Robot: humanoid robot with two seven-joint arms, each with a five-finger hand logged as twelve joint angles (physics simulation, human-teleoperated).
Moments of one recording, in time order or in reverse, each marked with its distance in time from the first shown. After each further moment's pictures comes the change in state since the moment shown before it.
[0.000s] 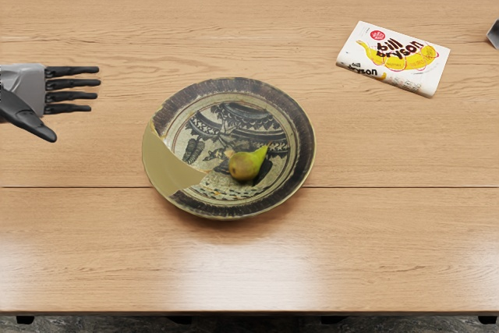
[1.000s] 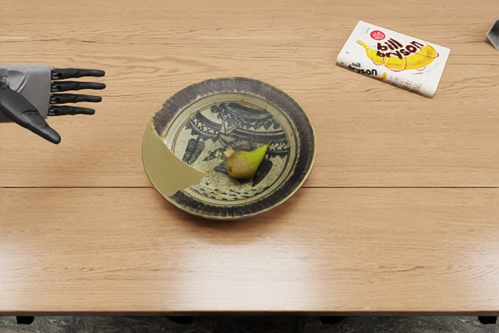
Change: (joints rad) left arm -0.003 -0.019 -0.036 0.006 -0.003 0.000 0.064; right arm 0.000 0.000 0.000 -0.001 0.000 0.000 0.000
